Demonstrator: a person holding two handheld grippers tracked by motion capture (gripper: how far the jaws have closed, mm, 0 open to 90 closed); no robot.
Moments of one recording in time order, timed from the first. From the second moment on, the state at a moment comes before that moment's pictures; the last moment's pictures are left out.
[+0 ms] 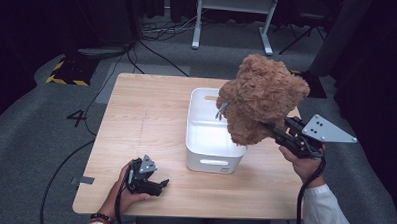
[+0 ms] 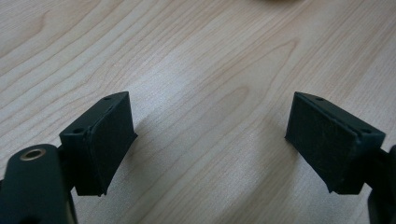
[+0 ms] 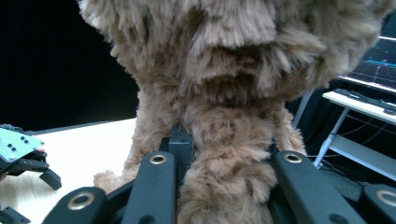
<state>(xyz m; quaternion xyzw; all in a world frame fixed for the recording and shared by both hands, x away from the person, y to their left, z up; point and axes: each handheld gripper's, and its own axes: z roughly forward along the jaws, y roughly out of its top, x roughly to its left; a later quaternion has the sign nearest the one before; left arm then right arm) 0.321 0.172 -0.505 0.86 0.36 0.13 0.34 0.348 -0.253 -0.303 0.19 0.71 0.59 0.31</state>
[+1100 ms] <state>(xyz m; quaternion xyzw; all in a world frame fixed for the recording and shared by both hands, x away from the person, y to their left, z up) 0.321 0.172 -0.505 0.86 0.36 0.13 0.34 0.361 -0.210 -0.321 0.18 0.74 0.59 0.28</state>
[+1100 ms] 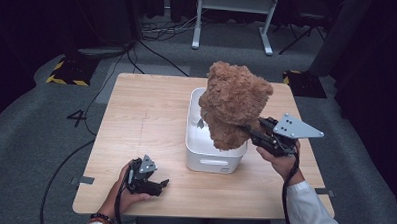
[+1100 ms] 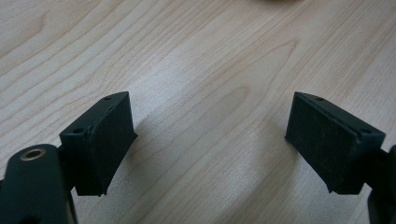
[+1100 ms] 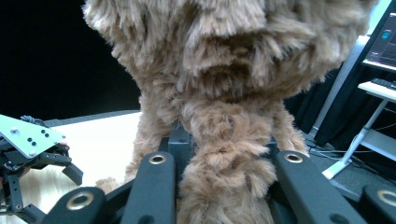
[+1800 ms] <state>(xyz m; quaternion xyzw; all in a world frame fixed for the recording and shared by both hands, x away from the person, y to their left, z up) 0.321 0.172 -0.504 0.86 0.36 0.13 0.34 0.363 -0.189 -0.336 0.17 0.77 0.57 0.25</state>
